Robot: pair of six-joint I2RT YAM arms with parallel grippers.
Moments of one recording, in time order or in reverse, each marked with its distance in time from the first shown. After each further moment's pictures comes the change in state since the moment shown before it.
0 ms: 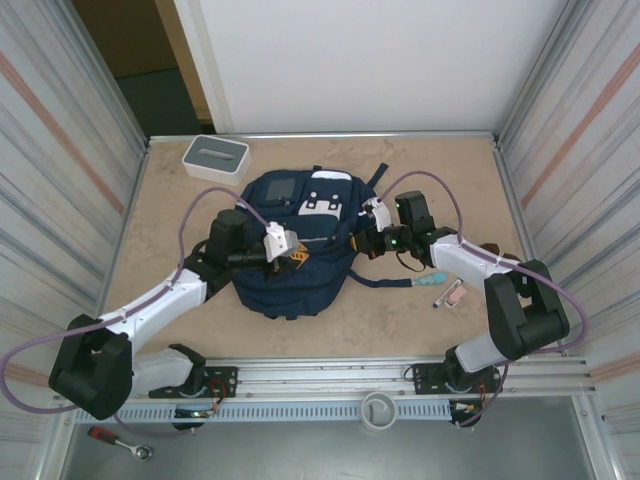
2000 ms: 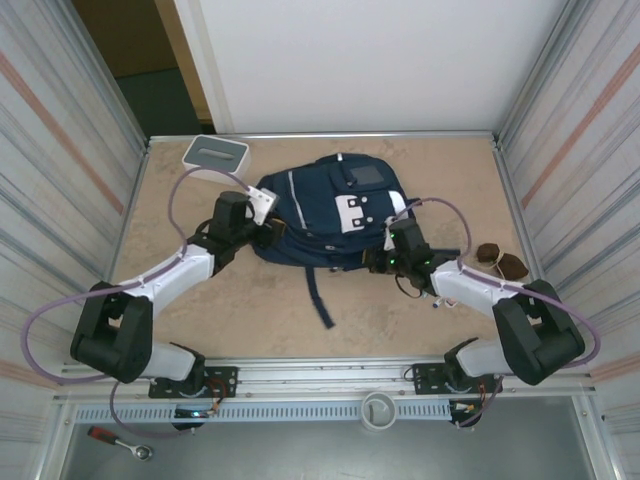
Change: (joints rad) left arm 0.095 0.195 0.143 -0.070 -0.673 -0.398; right arm 0.167 -0.145 -0.214 0.050 0.429 0.423
